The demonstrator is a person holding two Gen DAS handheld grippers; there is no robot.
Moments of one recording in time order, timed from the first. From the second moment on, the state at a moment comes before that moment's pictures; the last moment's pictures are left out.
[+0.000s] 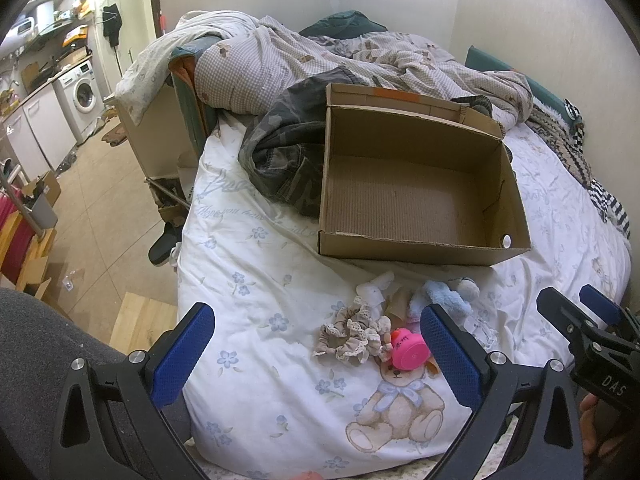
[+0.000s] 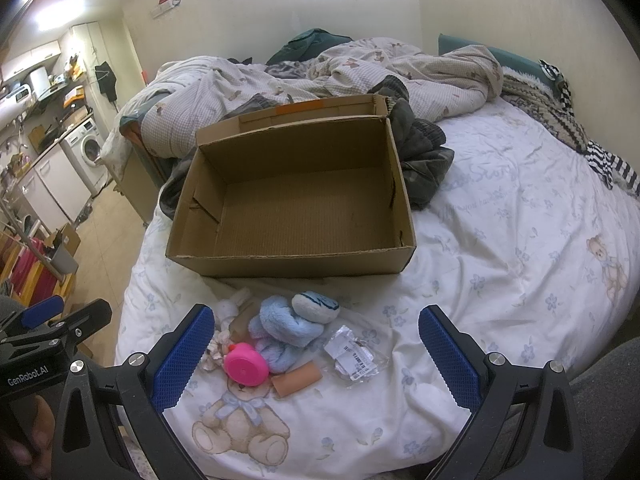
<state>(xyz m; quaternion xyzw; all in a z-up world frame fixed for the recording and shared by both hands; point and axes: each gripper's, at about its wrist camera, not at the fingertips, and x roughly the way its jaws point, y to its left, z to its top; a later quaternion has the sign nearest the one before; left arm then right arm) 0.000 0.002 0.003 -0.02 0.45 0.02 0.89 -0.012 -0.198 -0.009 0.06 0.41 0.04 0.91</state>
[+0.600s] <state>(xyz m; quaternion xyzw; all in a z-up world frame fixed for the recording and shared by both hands) 0.010 0.000 0.019 -0.01 0.46 0.02 0.89 0.004 -0.213 0.008 0.09 0.43 0.07 0.89</state>
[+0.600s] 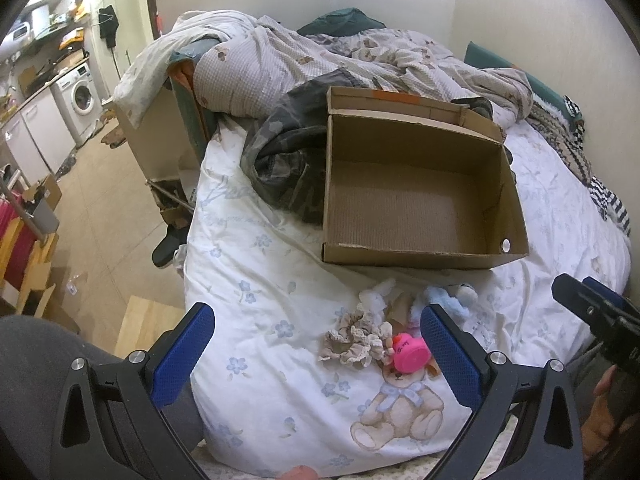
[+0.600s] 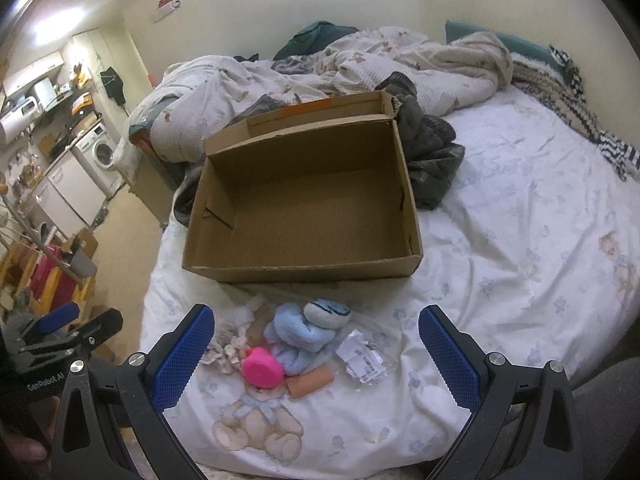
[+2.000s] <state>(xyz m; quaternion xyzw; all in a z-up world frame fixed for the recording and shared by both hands) 0.104 0.021 -0.102 -0.13 0.67 -0.05 0.73 0.091 -0.259 -0.097 0.14 0.61 0.05 0.77</state>
